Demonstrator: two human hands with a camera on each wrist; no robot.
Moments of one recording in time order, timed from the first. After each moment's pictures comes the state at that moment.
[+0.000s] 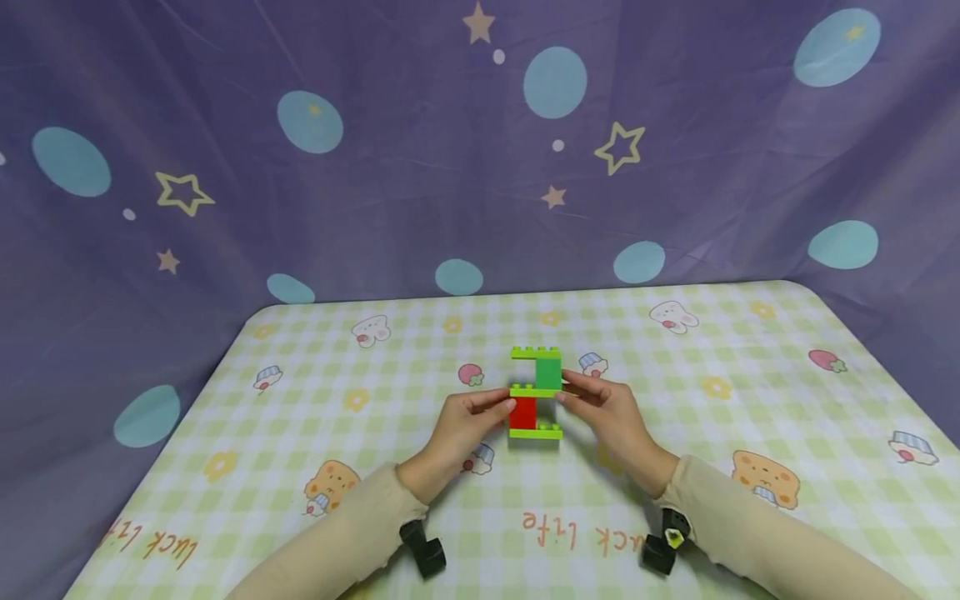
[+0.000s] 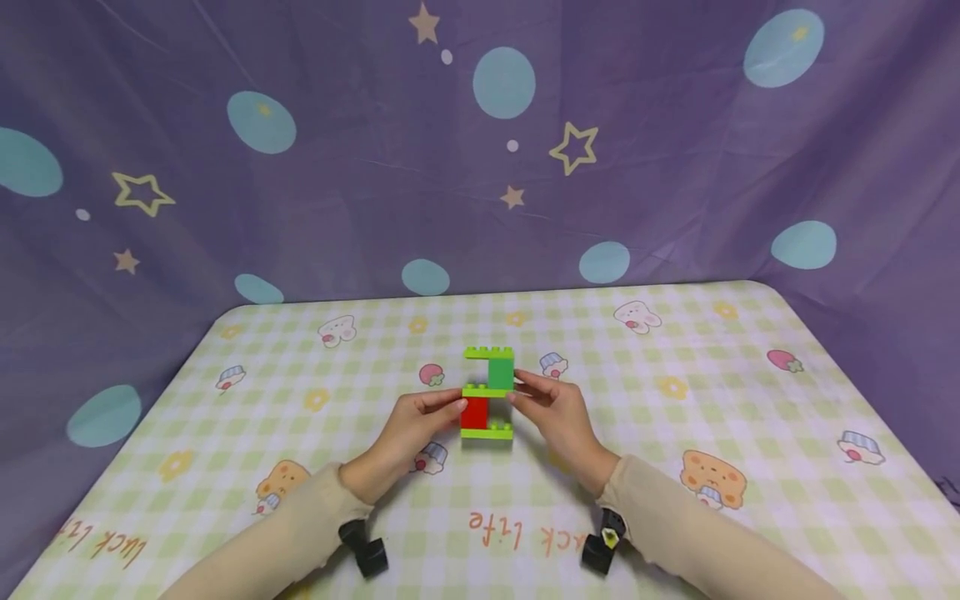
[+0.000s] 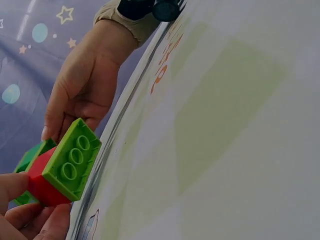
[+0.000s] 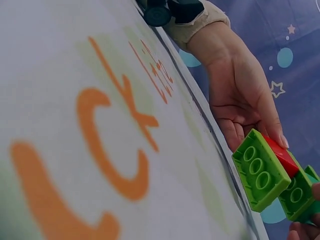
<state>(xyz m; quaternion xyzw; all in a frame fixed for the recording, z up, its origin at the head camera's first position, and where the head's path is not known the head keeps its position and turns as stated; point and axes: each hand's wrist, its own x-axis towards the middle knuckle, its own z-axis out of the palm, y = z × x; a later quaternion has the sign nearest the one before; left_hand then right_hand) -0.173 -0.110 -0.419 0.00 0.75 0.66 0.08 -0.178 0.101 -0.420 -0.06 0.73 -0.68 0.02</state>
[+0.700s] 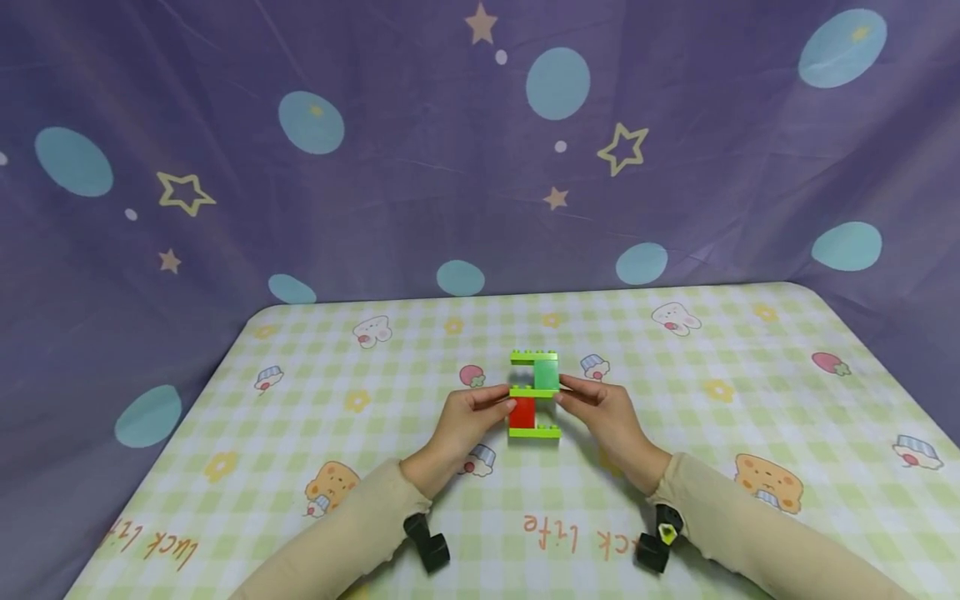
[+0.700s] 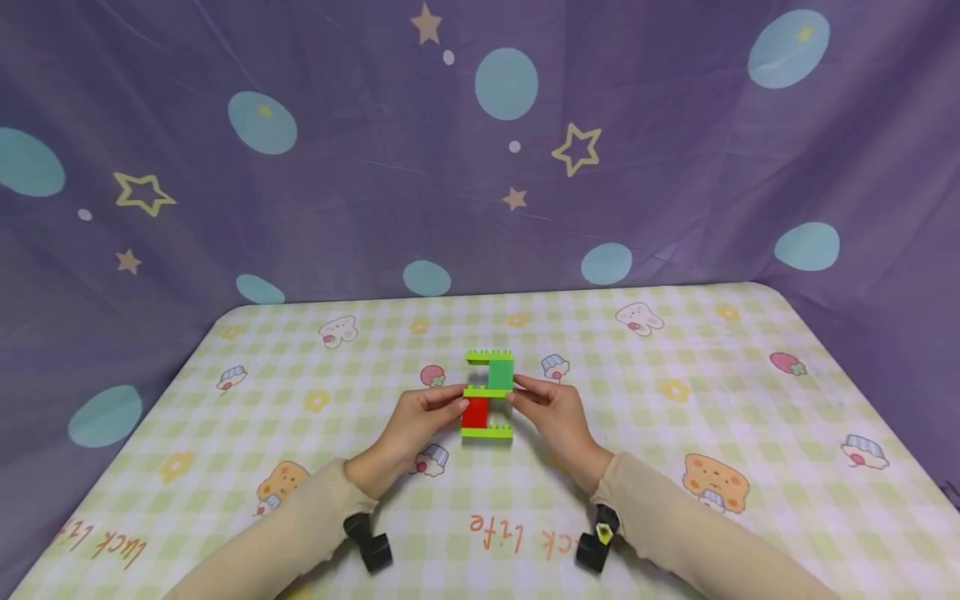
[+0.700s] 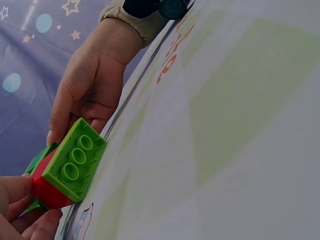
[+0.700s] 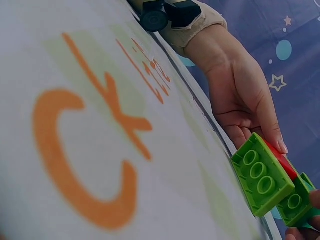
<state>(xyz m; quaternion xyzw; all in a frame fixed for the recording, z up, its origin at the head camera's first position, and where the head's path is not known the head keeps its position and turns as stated) -0.184 -0.110 -0.426 0.01 0.74 0.67 0.06 -0.185 0.094 -0.426 -0.02 0.72 -0.70 0.04</state>
